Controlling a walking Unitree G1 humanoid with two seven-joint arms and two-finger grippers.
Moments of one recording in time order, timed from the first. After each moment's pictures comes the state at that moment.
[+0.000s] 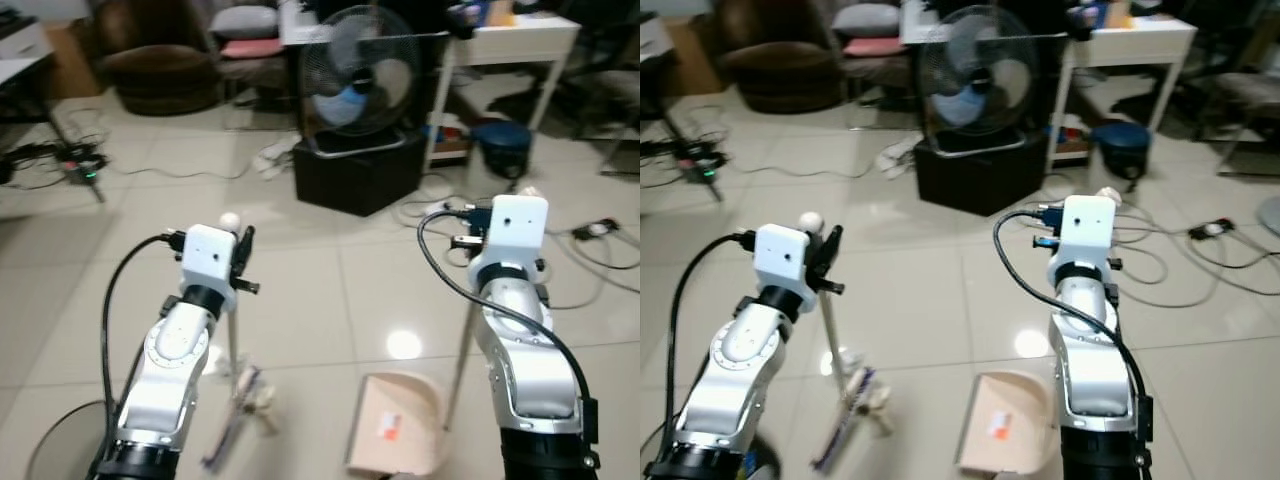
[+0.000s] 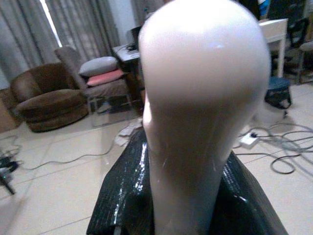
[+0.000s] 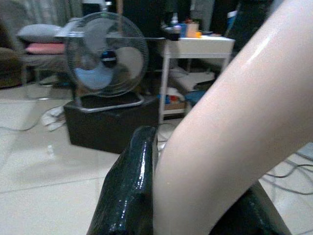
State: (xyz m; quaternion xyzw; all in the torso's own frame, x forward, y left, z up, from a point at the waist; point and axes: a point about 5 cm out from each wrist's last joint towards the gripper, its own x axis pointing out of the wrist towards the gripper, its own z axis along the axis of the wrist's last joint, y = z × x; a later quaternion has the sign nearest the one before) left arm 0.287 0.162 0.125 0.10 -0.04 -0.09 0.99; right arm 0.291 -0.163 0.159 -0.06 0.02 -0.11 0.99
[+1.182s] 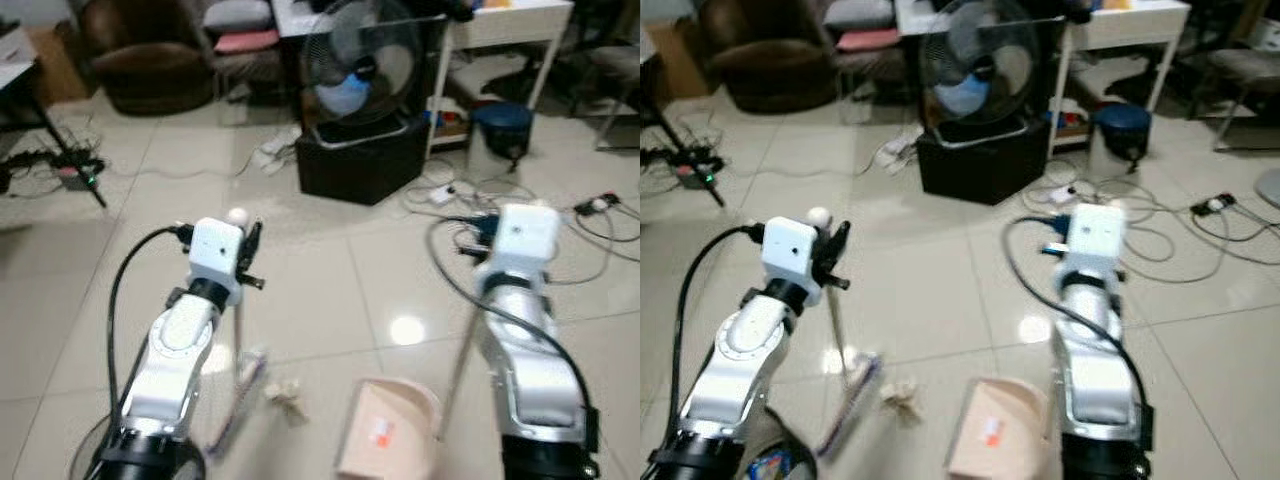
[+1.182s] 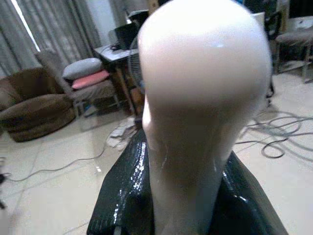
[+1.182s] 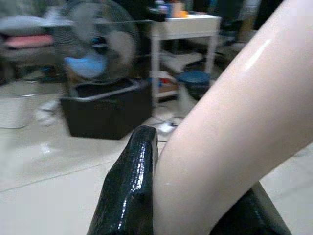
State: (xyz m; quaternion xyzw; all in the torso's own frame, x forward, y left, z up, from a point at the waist) left arm 0.294 0.158 0.129 0.11 -0.04 -0.11 0.99; right arm 0.287 -0.163 0.155 -0.03 0.03 -0.12 0.99
